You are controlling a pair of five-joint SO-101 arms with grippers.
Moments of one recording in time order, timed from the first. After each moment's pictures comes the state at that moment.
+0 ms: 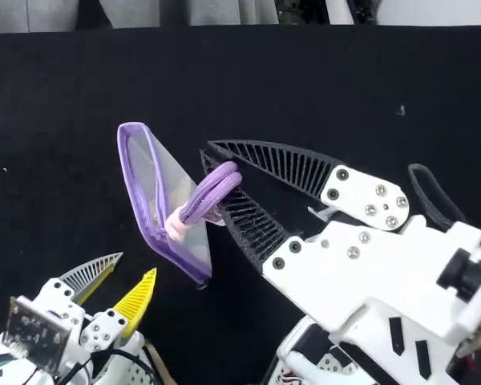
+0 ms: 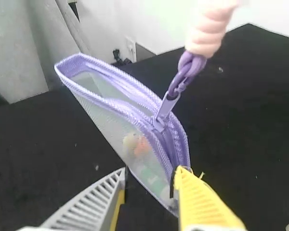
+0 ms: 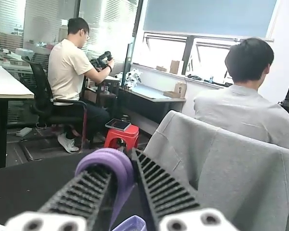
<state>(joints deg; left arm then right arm) 20.4 -104.6 35.0 98.9 -6.6 -47.0 -51.5 -14.6 66.8 10.2</state>
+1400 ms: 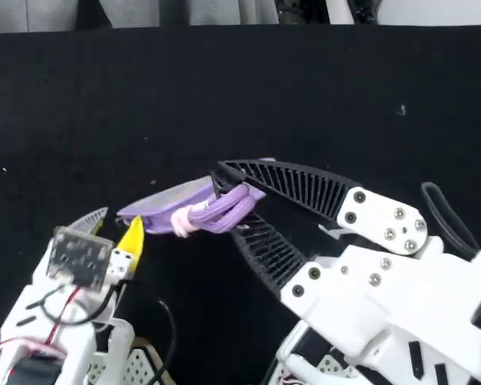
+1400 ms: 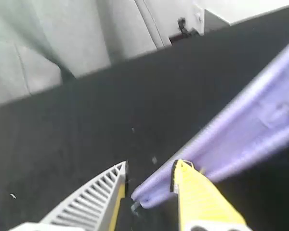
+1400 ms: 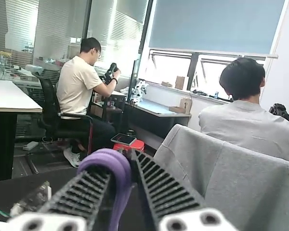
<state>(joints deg) 2.0 -104.6 54.6 79.5 -15.2 -49.5 -57.6 -8.8 63.3 10.2</state>
